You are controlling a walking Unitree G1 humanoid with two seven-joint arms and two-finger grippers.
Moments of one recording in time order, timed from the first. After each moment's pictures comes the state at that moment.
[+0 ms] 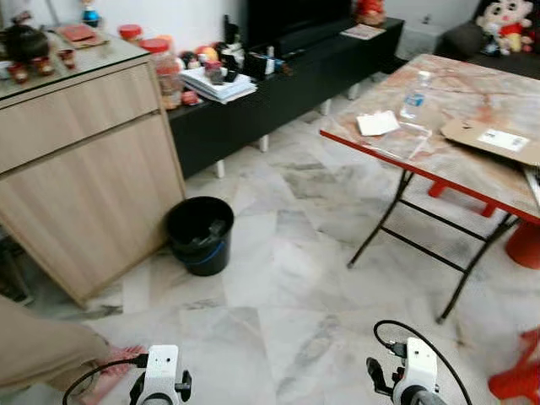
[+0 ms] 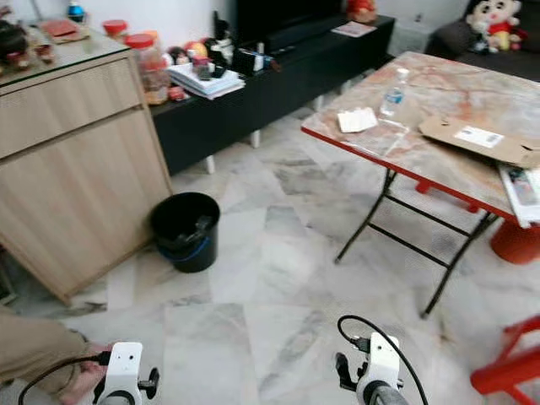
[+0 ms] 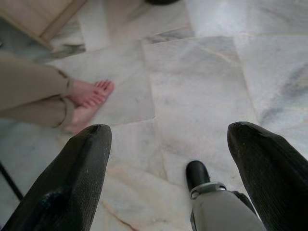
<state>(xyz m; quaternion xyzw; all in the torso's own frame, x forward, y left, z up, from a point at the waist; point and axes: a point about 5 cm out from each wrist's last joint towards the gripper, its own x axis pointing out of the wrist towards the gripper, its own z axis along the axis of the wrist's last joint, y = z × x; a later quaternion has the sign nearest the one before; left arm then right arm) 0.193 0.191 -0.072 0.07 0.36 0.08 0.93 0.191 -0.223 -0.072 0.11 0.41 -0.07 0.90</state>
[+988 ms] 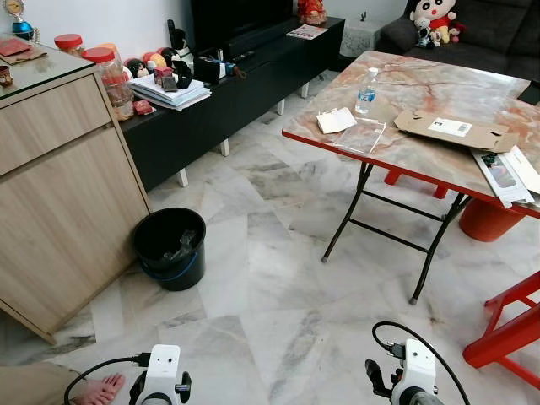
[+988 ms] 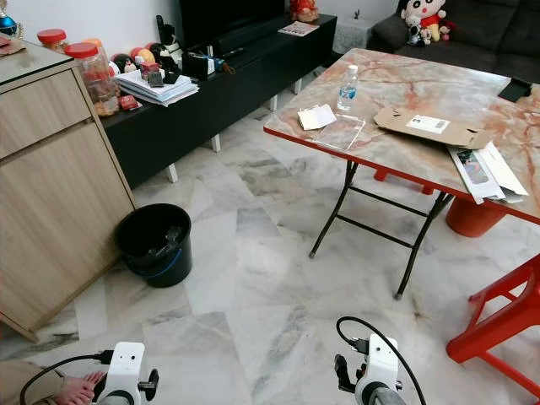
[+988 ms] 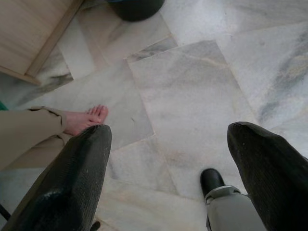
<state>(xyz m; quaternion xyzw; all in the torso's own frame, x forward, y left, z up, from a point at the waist) 0.195 0.192 -0.072 0.09 0.37 0.06 0.92 0.191 -0.221 -0.073 0.11 0.41 -0.07 0.90</state>
